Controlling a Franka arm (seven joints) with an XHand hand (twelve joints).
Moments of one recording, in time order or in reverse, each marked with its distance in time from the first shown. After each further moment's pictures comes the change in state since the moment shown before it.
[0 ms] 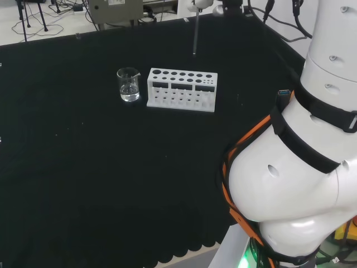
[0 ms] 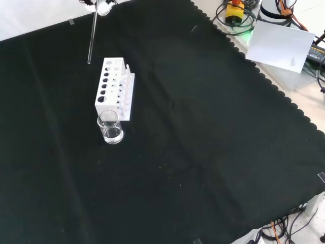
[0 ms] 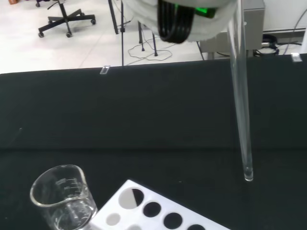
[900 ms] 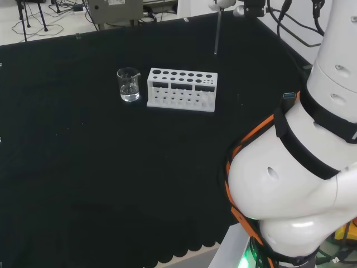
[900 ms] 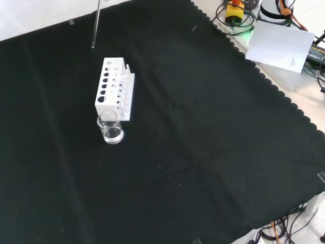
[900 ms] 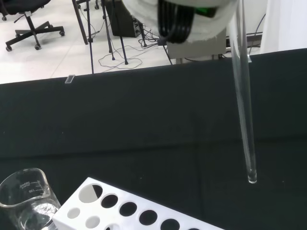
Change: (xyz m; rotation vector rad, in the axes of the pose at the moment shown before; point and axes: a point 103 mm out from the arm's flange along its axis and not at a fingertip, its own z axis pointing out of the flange) arm -0.038 -0.041 -0.016 -0.026 -0.002 0.095
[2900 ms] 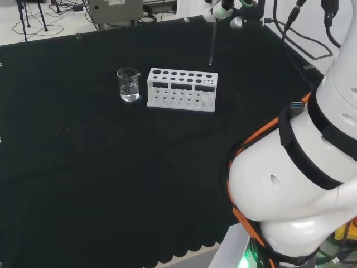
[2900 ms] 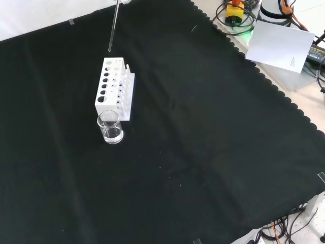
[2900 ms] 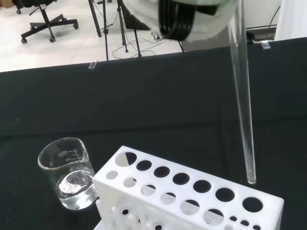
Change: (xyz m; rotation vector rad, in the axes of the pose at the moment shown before) arm 0.031 -0.041 0.008 0.022 0.011 -0.034
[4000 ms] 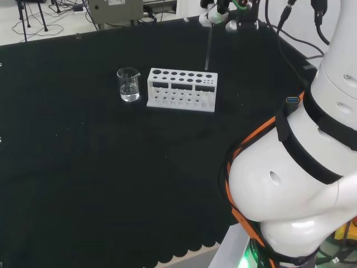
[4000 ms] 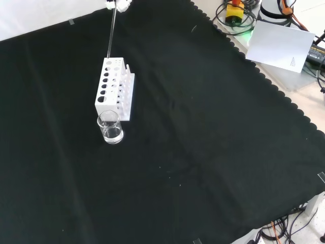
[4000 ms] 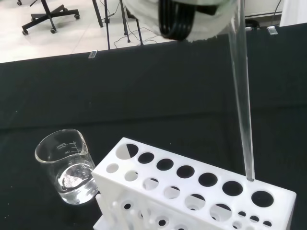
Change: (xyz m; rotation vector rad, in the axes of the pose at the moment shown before) arm -0.001 0.016 0.018 0.027 0.016 -0.001
